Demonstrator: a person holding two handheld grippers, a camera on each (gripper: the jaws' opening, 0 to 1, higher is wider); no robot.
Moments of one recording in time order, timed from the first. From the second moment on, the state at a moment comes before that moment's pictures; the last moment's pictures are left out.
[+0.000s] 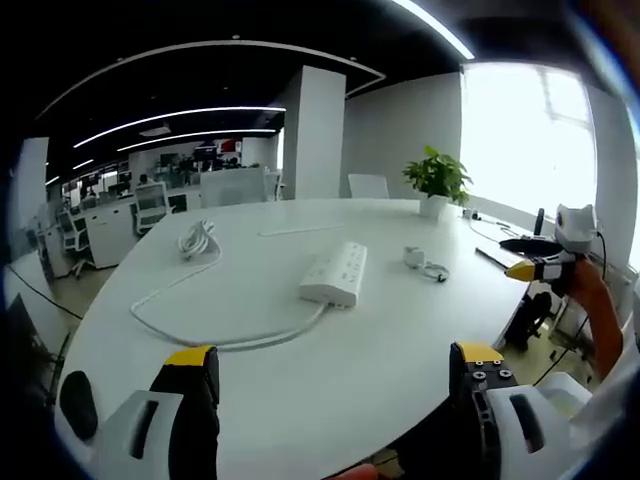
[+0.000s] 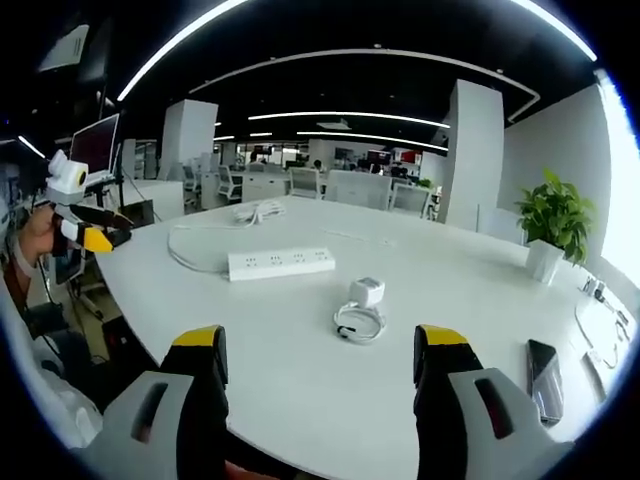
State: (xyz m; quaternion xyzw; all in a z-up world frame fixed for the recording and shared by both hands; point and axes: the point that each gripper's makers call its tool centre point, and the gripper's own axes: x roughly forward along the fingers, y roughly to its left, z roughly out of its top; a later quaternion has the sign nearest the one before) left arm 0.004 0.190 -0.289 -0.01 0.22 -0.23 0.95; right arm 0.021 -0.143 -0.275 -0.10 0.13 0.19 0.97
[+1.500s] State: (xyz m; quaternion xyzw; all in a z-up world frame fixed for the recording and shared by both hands) left arm 0.010 0.188 -0.281 0.00 0.21 -0.22 0.95; right arm 0.019 -0.133 -0.278 -0.12 0.14 0.20 0.96
